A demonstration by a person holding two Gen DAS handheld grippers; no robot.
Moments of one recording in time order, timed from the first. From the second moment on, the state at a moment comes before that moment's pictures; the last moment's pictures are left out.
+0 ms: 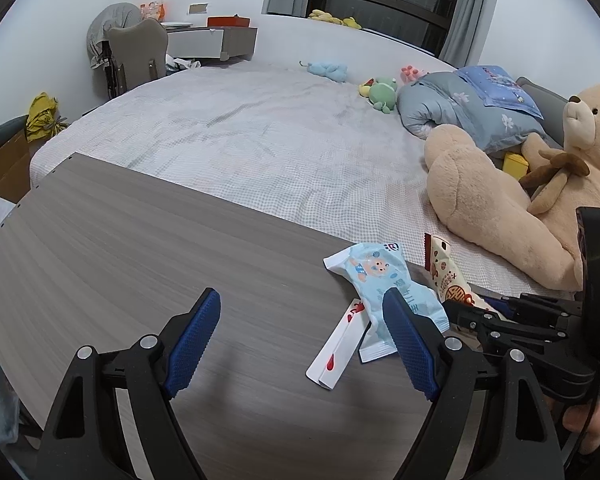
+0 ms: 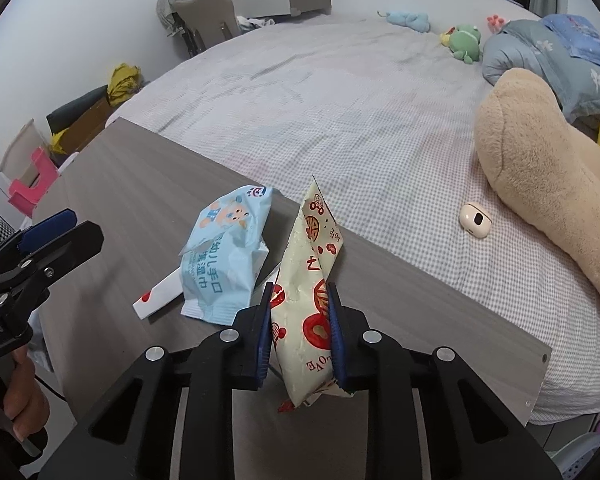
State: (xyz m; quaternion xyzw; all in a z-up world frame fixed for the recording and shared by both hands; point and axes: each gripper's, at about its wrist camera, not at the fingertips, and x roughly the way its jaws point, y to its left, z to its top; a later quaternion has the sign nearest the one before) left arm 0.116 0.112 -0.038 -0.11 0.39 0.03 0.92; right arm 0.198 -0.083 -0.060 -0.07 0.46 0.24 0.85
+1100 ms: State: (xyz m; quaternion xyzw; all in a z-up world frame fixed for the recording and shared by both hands) left arm 0.208 0.061 -0.069 -0.12 0.51 -0.02 0.85; right arm 0.147 -0.167 -0.031 0.03 0.39 0.19 0.90
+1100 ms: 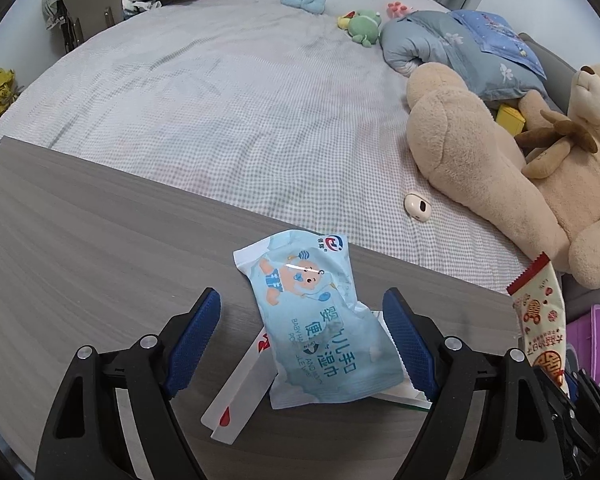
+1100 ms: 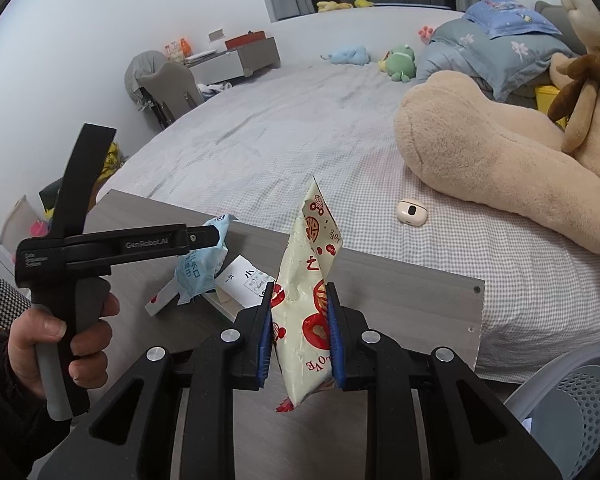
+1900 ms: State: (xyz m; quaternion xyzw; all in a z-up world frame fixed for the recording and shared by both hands) left arm 0.192 0.059 -0.072 -0.12 0.49 -0.06 0.86; right arm 0.144 -0.166 -0.030 0.03 0.39 0.19 0.90
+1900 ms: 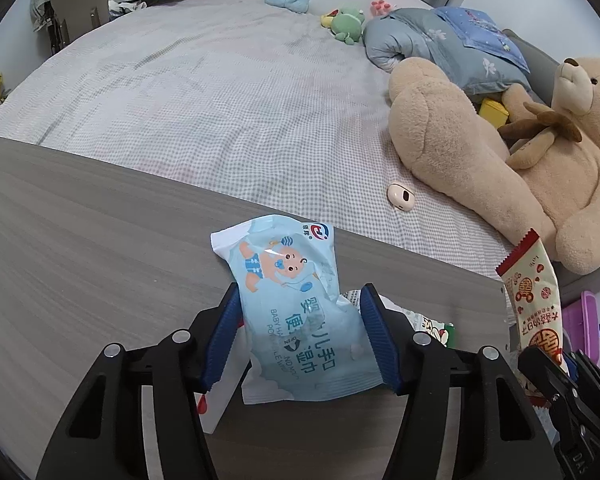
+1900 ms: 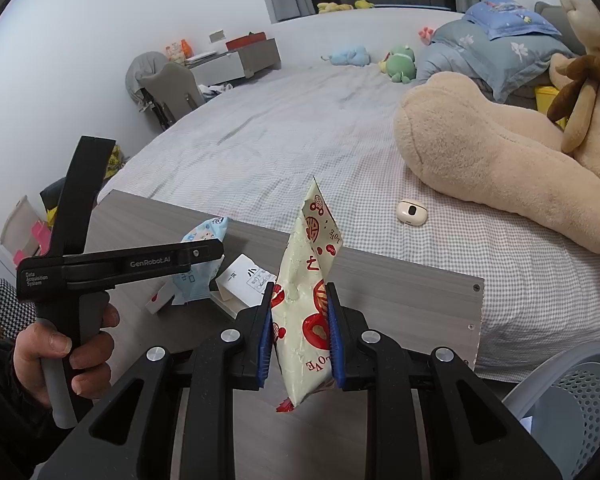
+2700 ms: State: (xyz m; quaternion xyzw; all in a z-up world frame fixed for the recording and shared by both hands) left arm 0.071 0.067 0.008 -0.11 0.39 -0.07 0.91; right arm 0.090 -0.179 -0.016 0.04 0.37 0.17 0.91
